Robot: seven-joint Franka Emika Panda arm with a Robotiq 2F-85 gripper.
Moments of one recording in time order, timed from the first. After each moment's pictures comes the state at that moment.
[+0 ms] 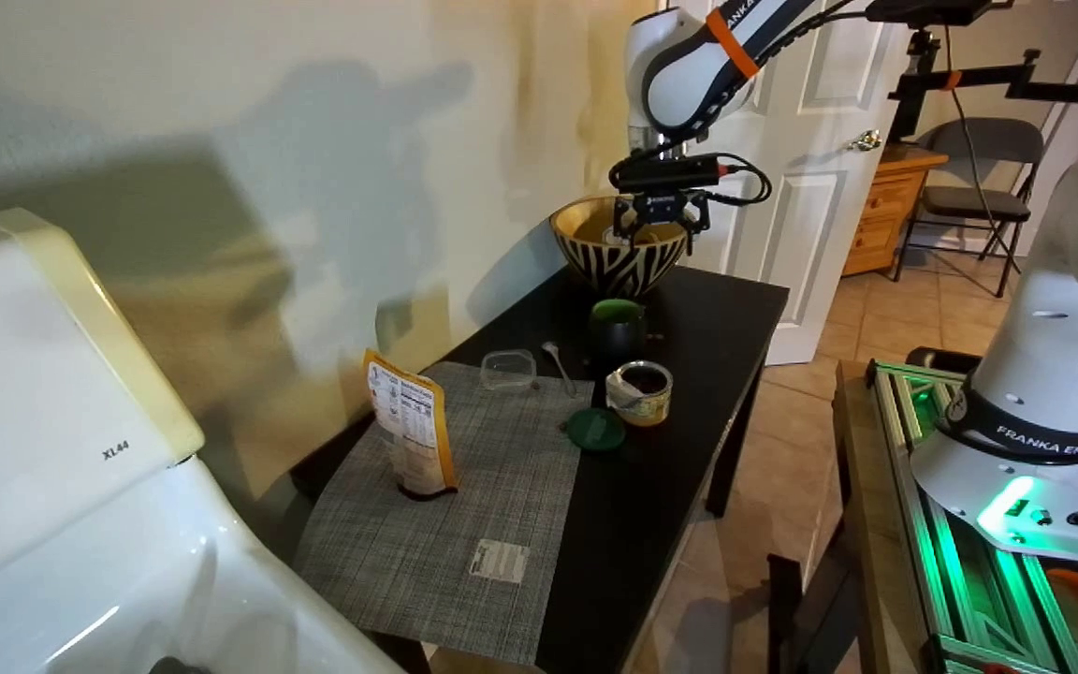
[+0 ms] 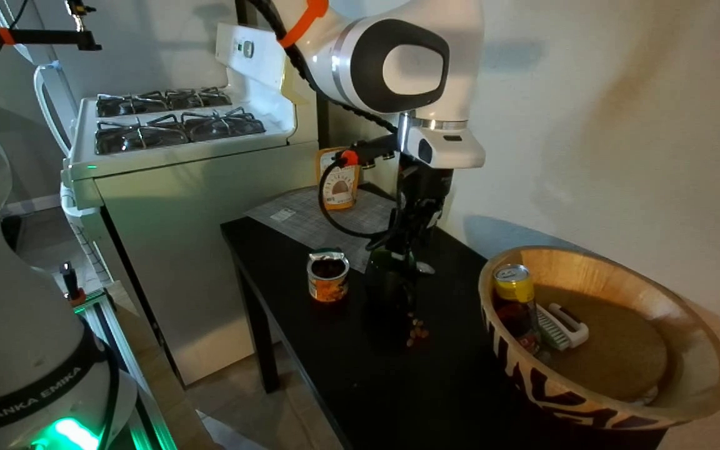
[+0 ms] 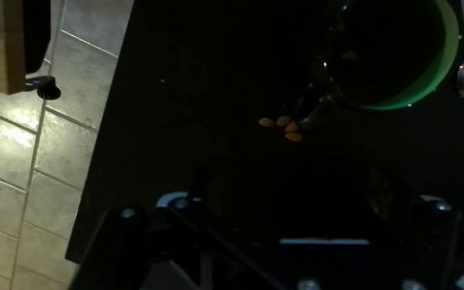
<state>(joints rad) -0.18 0.02 -0.21 -2.34 -0.14 2.30 1.02</state>
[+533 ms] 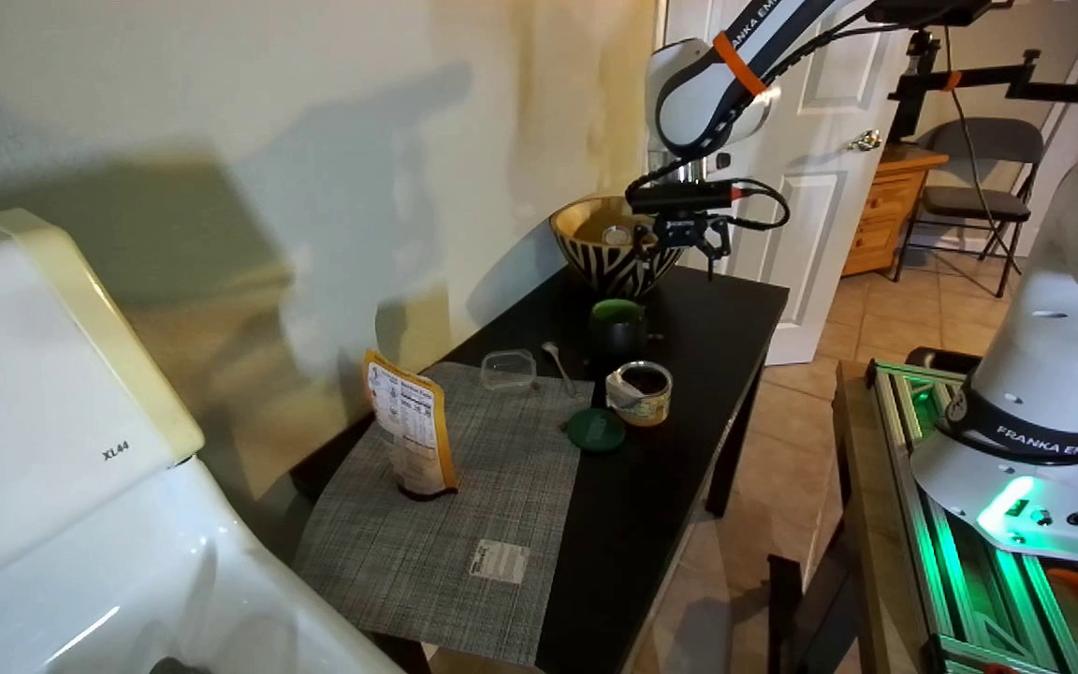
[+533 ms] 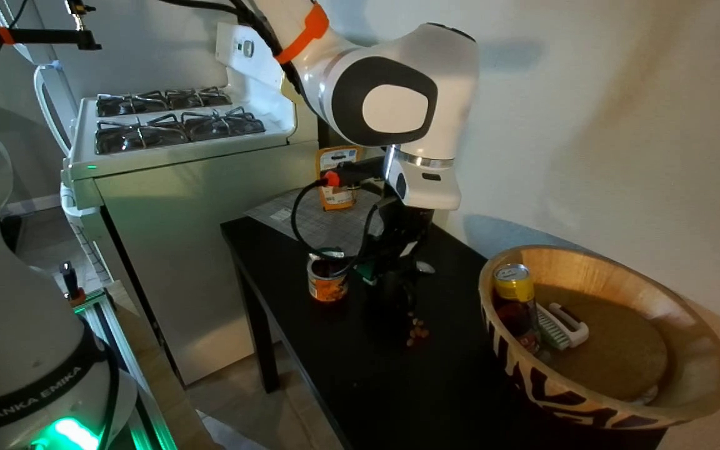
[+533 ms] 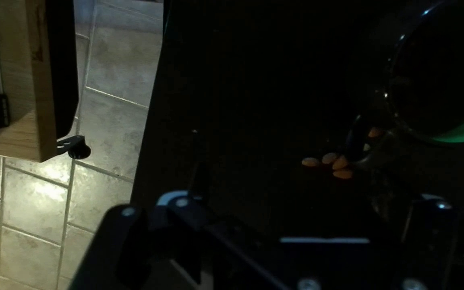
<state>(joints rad) -0.20 0.02 -0.23 -2.43 -0.04 2.31 1.05</state>
